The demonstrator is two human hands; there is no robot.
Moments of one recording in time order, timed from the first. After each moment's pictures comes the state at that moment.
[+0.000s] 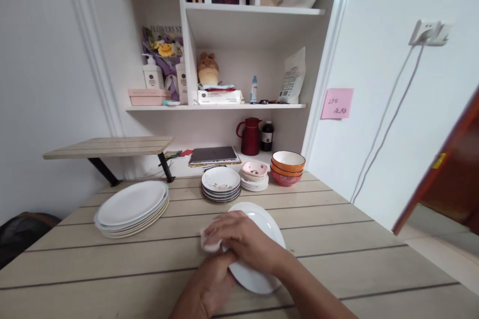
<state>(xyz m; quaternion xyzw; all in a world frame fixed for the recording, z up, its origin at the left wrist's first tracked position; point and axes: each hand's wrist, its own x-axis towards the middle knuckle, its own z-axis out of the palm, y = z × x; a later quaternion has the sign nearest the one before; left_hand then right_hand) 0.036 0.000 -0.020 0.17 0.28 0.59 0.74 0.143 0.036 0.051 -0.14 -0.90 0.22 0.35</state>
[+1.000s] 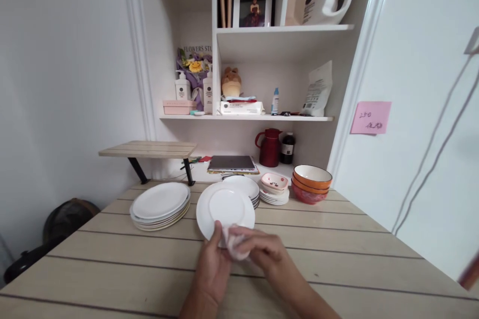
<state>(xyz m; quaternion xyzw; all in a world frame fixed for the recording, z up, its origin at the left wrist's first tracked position) 0.000 0.006 0.001 0.16 0.20 0.72 0.65 0.142 0.029 0.018 -0.18 -0.78 0.39 0.46</state>
